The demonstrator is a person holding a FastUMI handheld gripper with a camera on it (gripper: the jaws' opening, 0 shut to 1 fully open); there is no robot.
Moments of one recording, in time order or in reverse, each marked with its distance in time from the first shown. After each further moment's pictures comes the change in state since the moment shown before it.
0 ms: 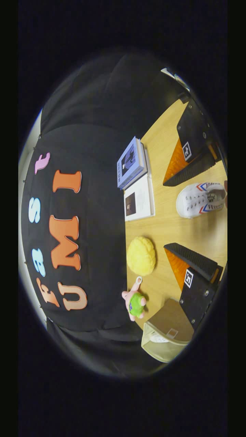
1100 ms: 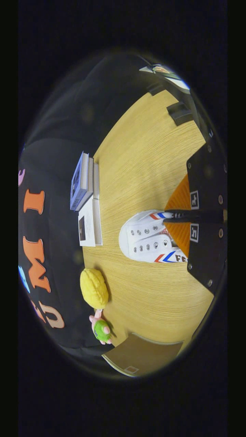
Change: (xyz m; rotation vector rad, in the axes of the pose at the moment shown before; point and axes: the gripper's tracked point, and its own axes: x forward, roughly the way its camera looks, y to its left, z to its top) arm 0.012 -0.044 -0.148 0.072 0.303 -0.055
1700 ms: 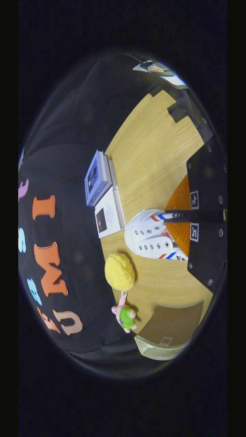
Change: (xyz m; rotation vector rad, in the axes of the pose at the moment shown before) arm -0.067 0.071 0.086 0.097 -0.107 0.048
